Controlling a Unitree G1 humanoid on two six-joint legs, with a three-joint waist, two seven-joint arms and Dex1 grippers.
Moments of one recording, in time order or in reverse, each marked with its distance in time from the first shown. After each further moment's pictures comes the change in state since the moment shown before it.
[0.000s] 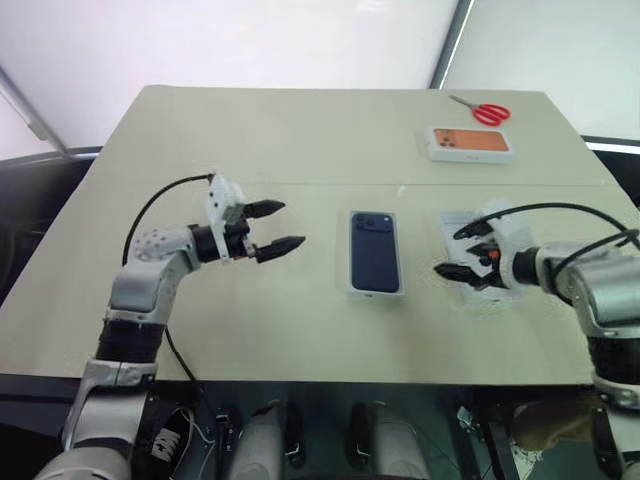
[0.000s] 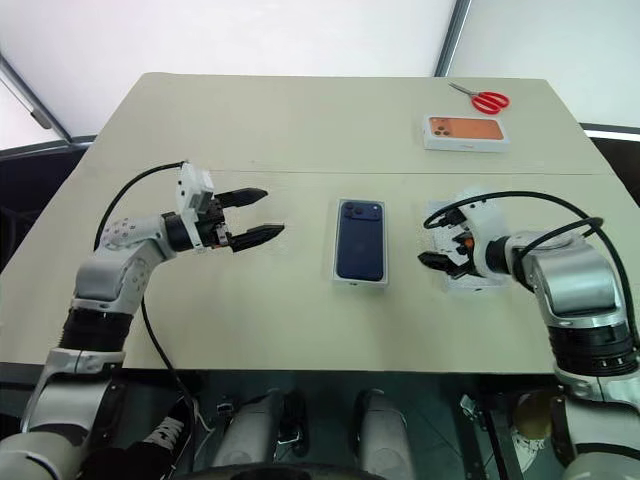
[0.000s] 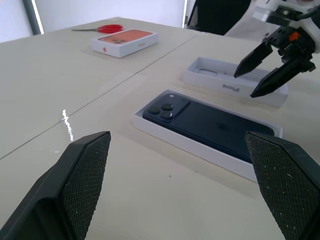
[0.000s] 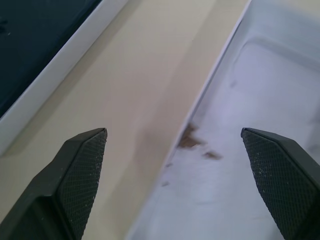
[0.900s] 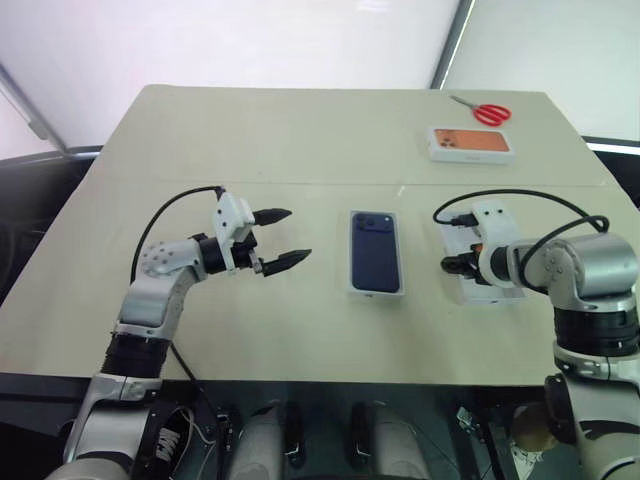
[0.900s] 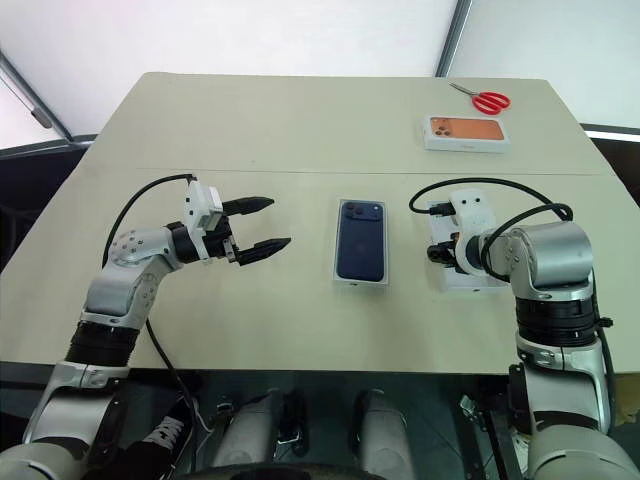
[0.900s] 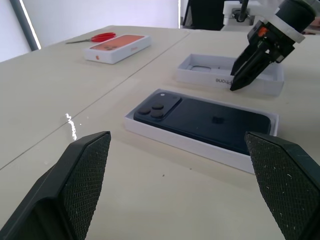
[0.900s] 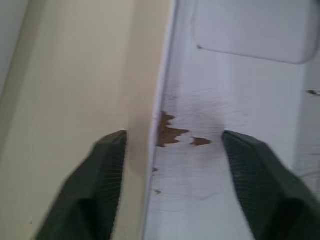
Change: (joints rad) left arm 0.053 -0.026 -0.026 -0.011 0.044 -0.104 0.049; right arm -0.149 0.167 -0.052 0.076 0.129 0.266 -0.466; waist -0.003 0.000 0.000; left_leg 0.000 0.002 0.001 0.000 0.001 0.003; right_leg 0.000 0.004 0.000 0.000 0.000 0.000
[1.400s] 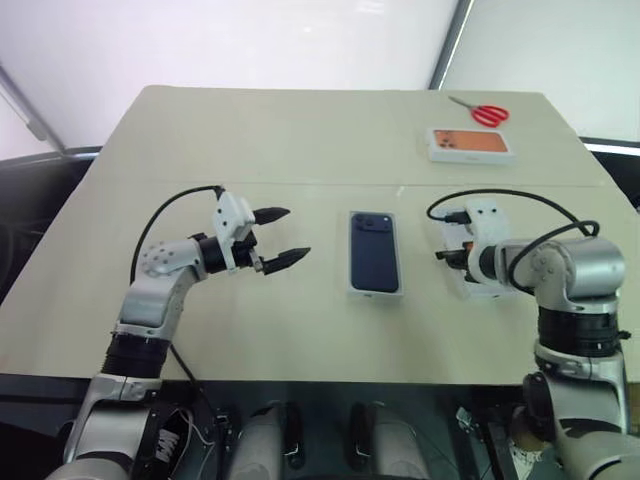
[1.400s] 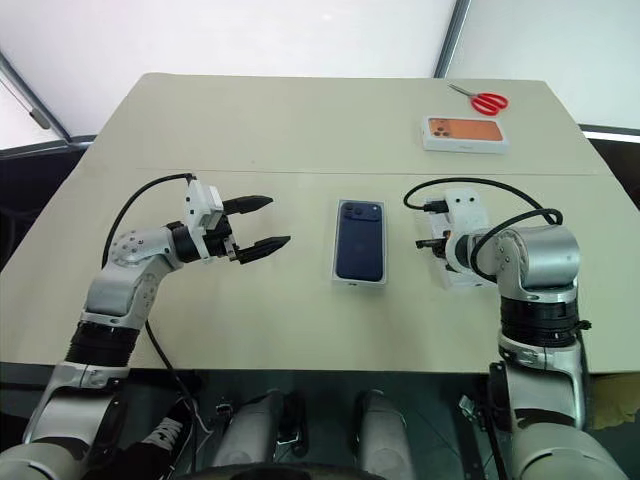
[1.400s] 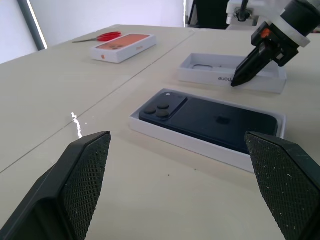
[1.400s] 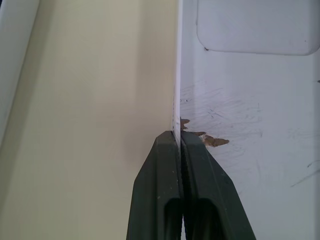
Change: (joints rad) left arm -0.001 -0.001 -0.002 -0.001 0.017 0.002 0.026; right arm -0.024 0.142 -0.098 0.009 -0.009 0.001 -0.121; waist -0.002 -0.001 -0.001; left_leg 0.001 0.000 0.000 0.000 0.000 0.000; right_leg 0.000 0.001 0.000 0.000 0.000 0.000
